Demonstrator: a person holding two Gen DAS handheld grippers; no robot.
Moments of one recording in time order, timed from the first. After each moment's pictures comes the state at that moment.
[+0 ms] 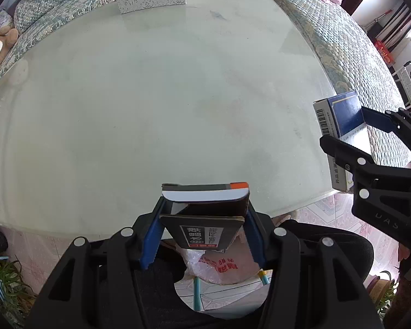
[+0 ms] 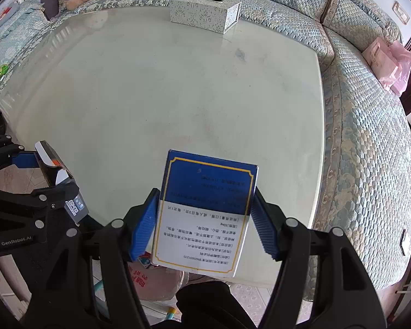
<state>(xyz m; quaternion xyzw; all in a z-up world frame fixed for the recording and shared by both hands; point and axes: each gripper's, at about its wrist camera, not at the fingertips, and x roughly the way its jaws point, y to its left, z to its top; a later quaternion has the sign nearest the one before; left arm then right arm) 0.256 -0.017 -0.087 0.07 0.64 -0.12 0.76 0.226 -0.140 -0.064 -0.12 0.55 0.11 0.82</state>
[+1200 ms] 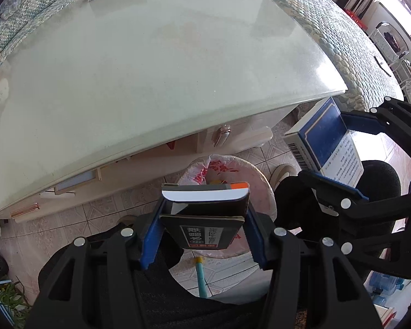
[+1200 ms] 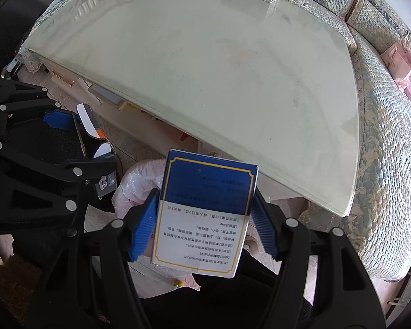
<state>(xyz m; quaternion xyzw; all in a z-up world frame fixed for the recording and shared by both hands) 0.125 -0.009 -0.155 0.11 0.63 -0.19 0.75 0.092 -0.104 -0.134 -0.16 0.57 0.15 0.80</state>
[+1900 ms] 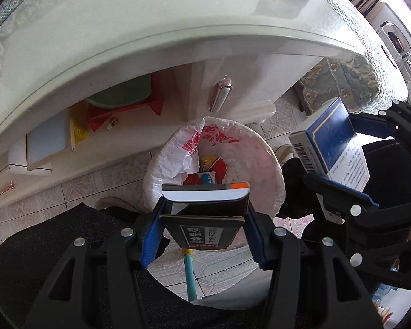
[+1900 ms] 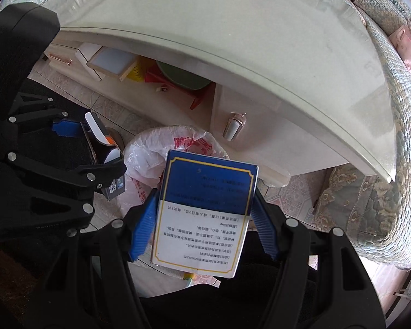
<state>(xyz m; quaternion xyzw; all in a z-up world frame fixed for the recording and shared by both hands) 0.095 -0.003 -0.249 0.10 0.66 -0.19 0.72 0.076 -0.091 -0.214 -0.14 0.61 0.14 0.77</state>
